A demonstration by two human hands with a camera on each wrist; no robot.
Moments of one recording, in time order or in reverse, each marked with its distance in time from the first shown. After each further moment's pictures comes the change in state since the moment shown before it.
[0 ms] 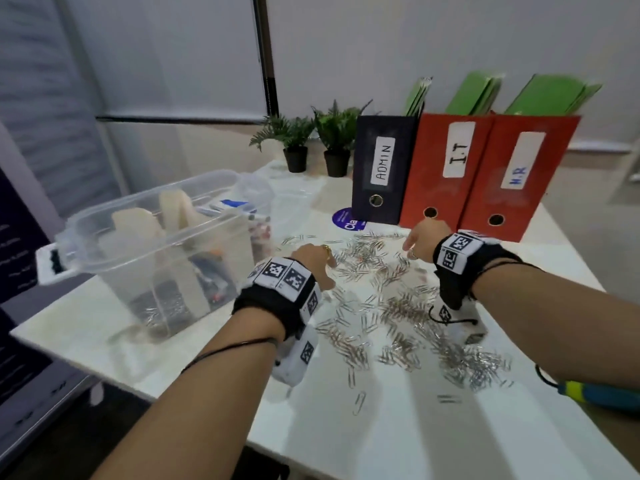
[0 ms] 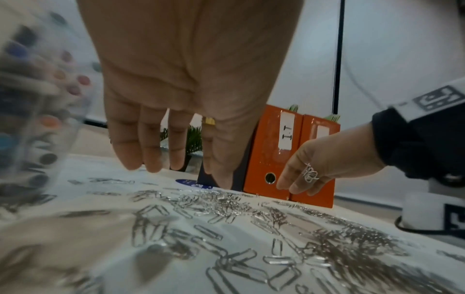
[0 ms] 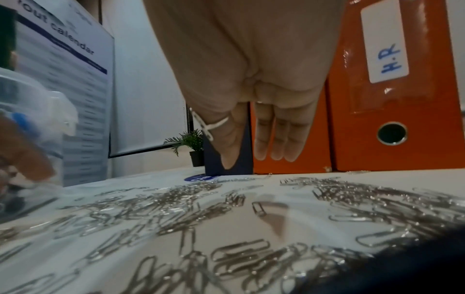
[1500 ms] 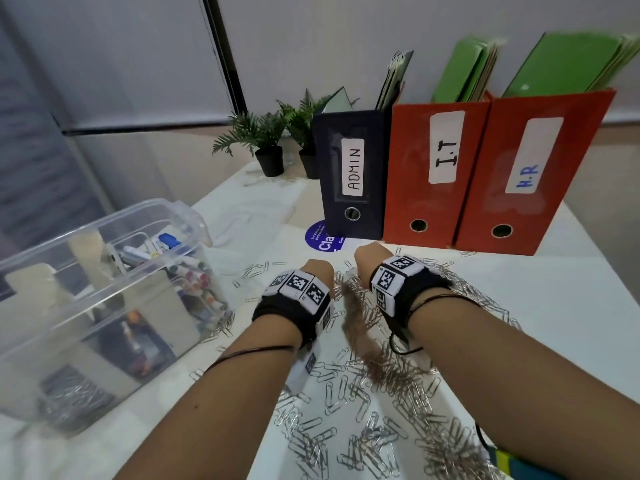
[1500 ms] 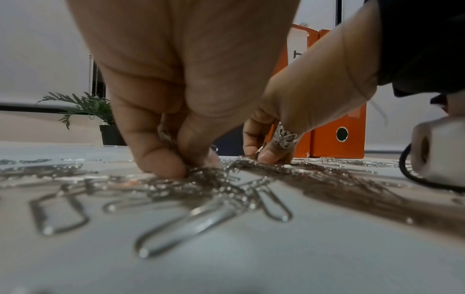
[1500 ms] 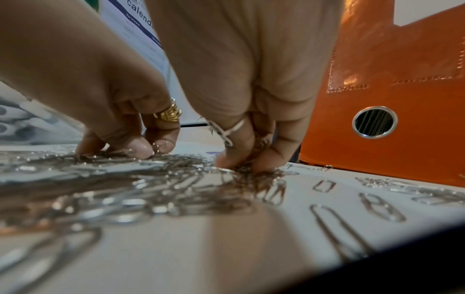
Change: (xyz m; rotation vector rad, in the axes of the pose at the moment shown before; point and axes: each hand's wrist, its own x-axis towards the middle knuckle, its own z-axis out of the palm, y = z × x) left_hand 0.164 0.035 0.045 0.118 -0.124 -0.197; right_hand 0.092 -0.019 0.044 -0.163 -0.099 -0.244
